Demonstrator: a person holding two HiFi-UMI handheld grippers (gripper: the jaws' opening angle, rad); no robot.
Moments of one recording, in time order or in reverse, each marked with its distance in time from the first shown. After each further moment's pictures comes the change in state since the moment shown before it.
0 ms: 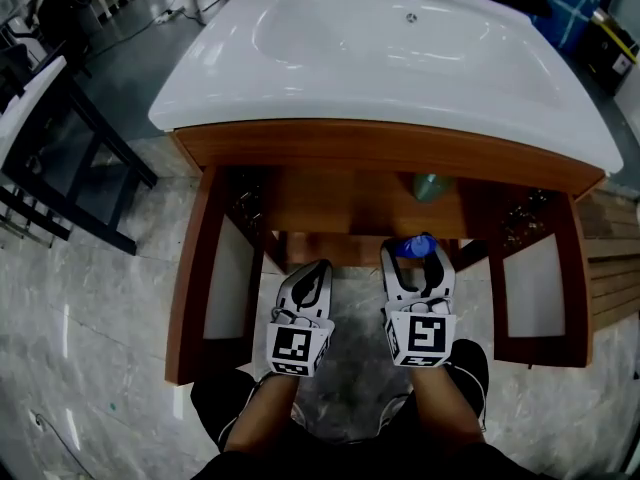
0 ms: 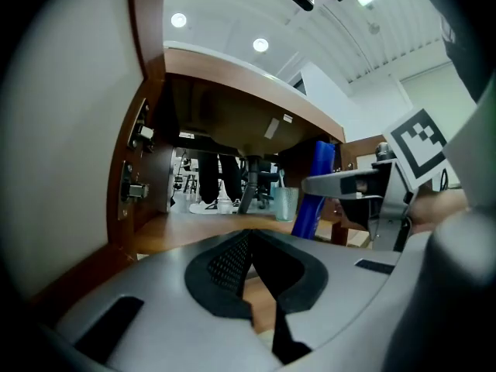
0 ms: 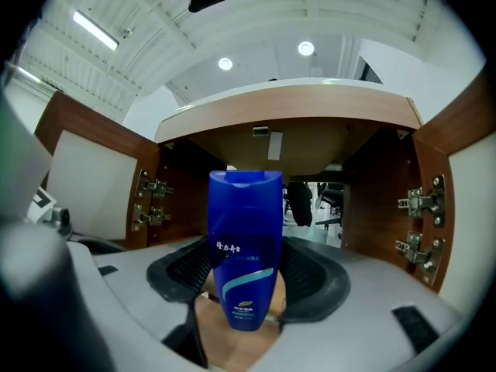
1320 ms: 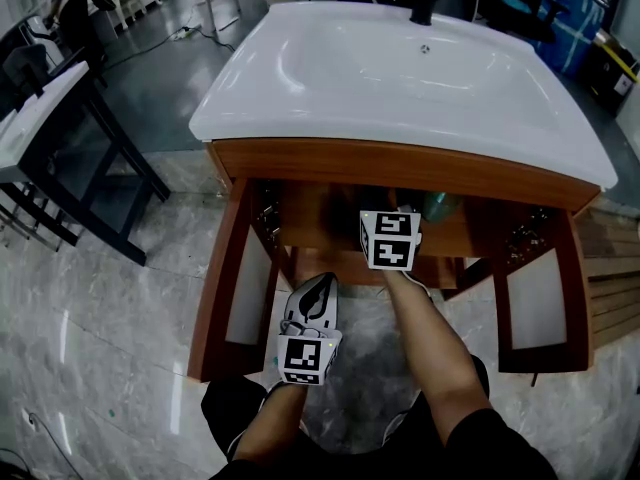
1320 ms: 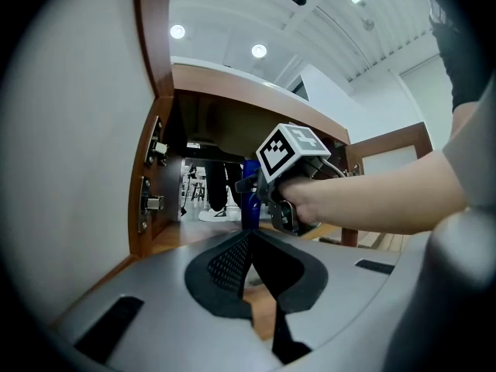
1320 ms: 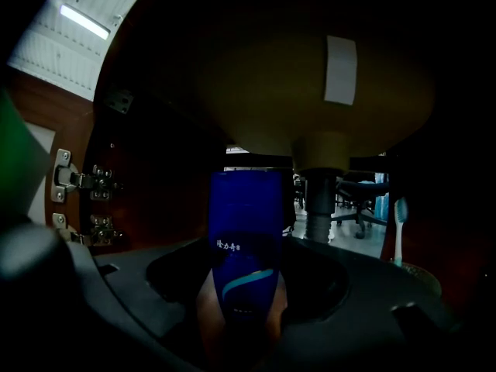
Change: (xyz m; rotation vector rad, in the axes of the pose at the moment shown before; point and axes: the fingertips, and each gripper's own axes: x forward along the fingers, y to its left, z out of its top) left arm -0.010 0.014 0.009 0.020 -0.054 0.063; right arm 0.172 0.021 0.027 -0.007 0.080 0.037
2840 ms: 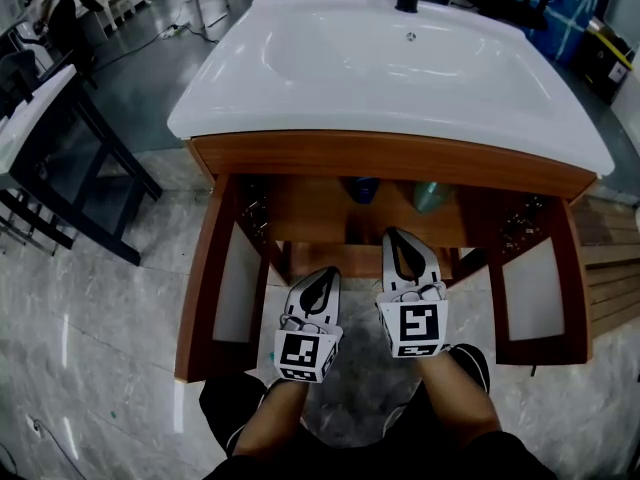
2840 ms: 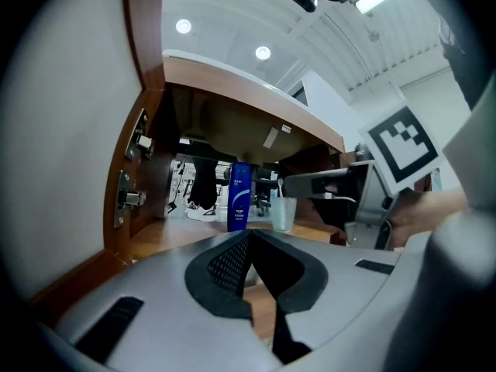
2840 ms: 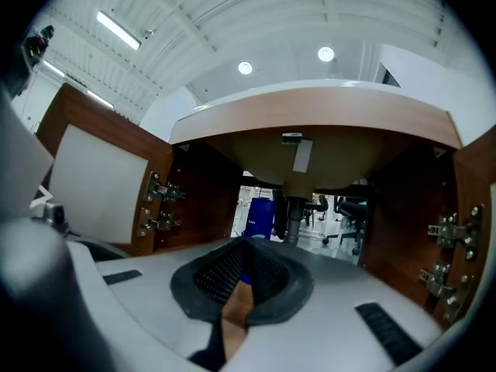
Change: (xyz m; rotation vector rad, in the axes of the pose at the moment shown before) left arm 0.007 -0.022 0.005 -0.053 -0.005 -0.068; right arm -0.146 0.009 -0.012 -0.090 -0.103 0.061
